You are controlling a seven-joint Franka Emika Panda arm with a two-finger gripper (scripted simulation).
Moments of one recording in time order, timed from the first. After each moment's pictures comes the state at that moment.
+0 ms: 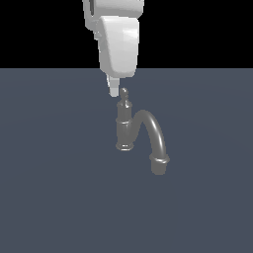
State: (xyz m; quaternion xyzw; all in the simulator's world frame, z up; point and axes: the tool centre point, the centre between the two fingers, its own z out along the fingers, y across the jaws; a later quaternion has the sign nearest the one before) arm -0.112 0.030 0.244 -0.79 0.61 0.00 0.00
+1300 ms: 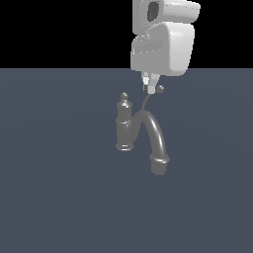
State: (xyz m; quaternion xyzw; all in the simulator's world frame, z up) arm -0.084 -0.055 0.244 -0.80 0.60 0.00 0.00
